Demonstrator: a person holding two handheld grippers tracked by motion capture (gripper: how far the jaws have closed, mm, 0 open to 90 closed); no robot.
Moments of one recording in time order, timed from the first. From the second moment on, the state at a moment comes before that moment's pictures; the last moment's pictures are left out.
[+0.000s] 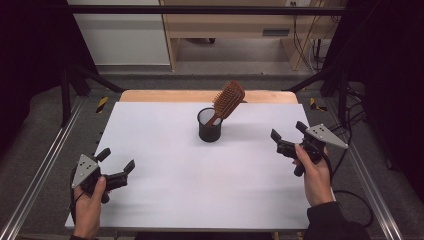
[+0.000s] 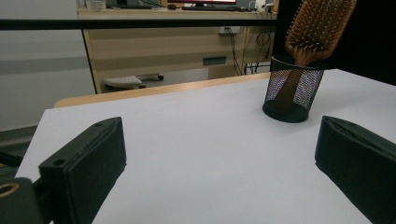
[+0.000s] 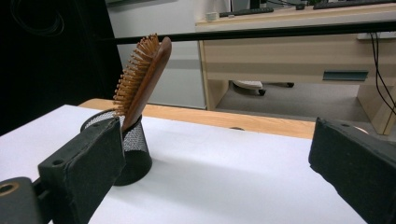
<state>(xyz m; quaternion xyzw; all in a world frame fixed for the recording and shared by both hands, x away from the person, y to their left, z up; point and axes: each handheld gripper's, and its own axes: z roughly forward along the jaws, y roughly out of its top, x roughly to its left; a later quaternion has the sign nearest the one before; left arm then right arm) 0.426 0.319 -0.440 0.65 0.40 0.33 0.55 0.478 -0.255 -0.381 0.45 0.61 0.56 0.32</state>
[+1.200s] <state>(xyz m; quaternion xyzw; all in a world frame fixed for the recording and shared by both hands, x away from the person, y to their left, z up) 0.411 0.329 -0.437 0.64 0.39 0.34 0.57 0.435 -0.287 -0.432 0.44 0.63 0.54 0.35</state>
